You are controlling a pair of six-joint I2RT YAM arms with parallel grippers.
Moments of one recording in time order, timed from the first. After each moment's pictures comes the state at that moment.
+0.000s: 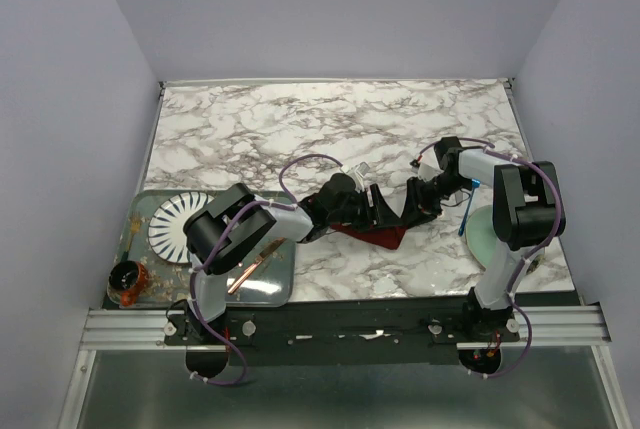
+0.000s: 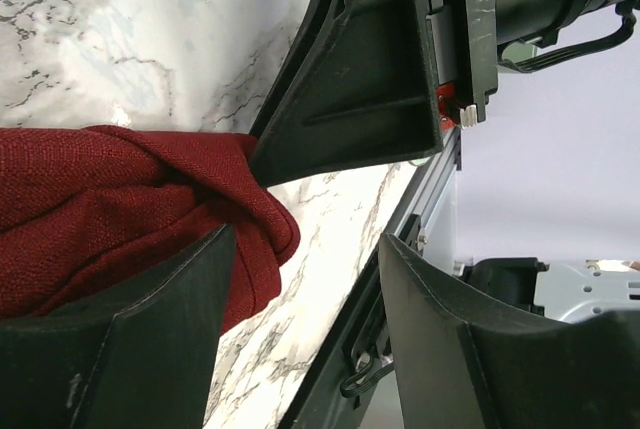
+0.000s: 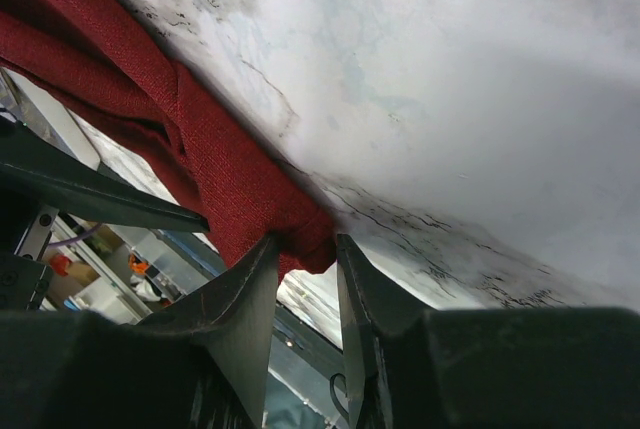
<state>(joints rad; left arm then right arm) -0.88 1.91 0.90 0.61 0.36 -1.09 0.11 1.87 1.09 -0.80 -0.66 0.03</state>
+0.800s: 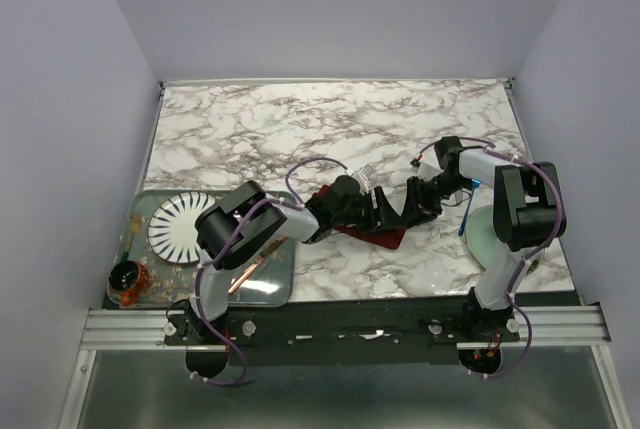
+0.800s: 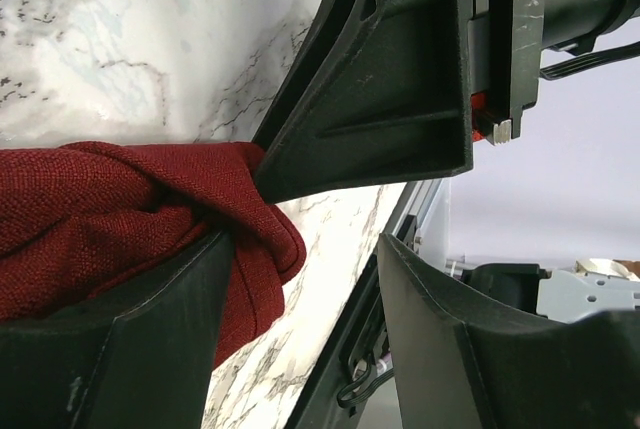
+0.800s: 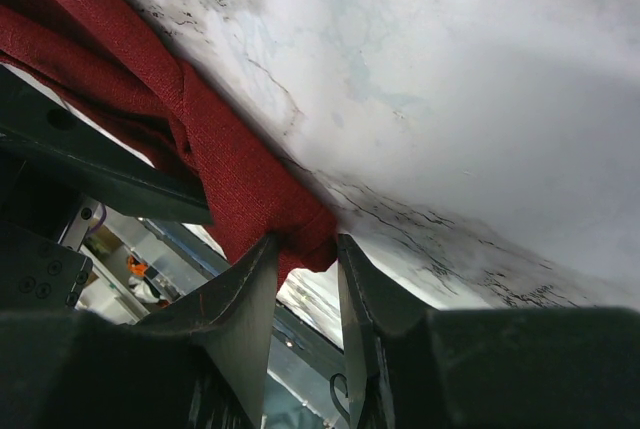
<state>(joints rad) -0.89 1.99 0.93 0.66 0.38 -1.13 0.11 1.87 1.09 -0.80 -0.66 0.03</state>
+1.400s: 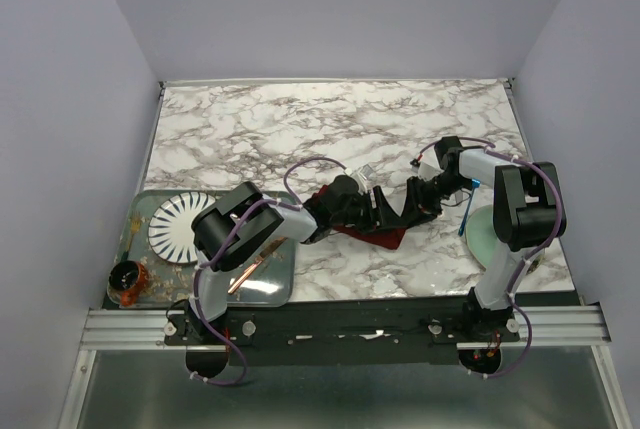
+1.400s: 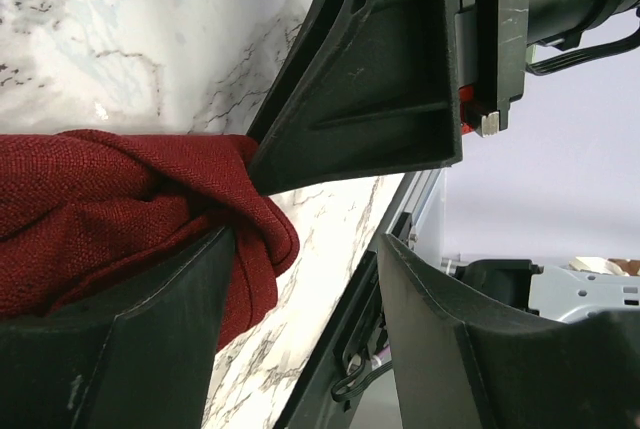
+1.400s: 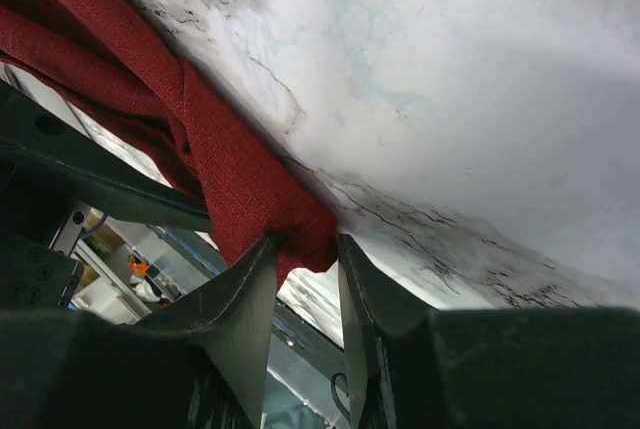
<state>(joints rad) -0.89 1.97 0.92 0.65 0.38 -1.14 0.11 1.87 1.09 -0.81 -0.67 0.03</state>
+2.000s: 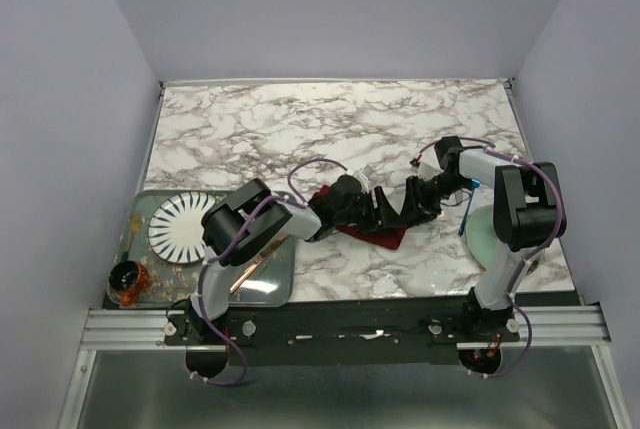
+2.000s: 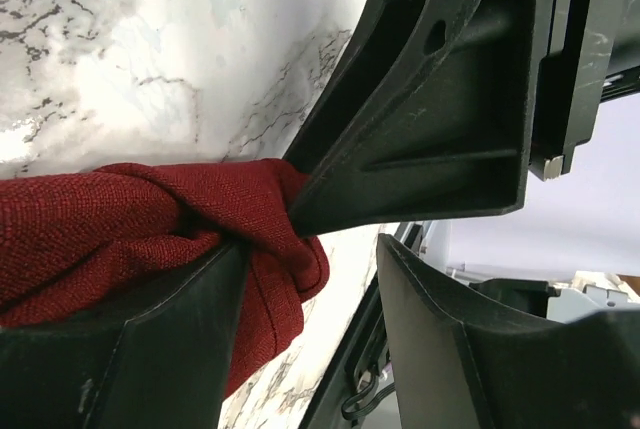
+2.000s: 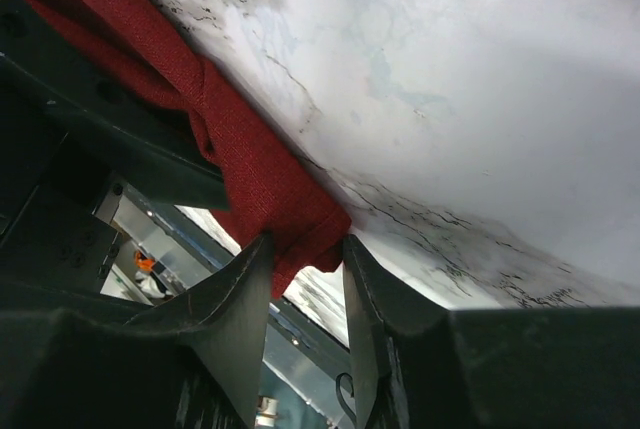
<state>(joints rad) -0.88 2.03 0.96 0.65 0.38 -1.15 0.11 1.86 1.09 -0.81 -0.69 0.03</state>
